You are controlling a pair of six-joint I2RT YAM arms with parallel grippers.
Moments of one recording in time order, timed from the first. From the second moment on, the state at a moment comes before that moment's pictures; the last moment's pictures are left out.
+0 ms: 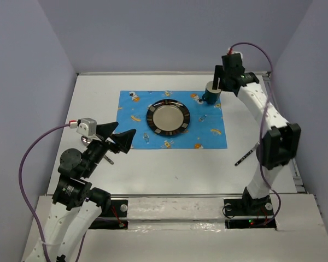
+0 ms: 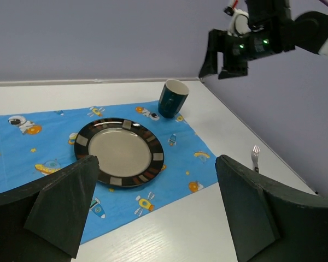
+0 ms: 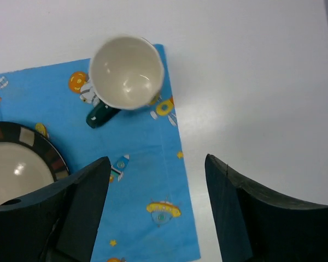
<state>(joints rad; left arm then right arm) -0.39 0.37 0.64 -0.14 0.16 -0.37 0.25 1.90 1.86 -0.68 0.35 0.24</state>
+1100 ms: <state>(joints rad) -0.64 0.17 0.64 -0.18 0.02 -0.35 -0.22 1.39 0.71 -0.57 0.09 0.63</state>
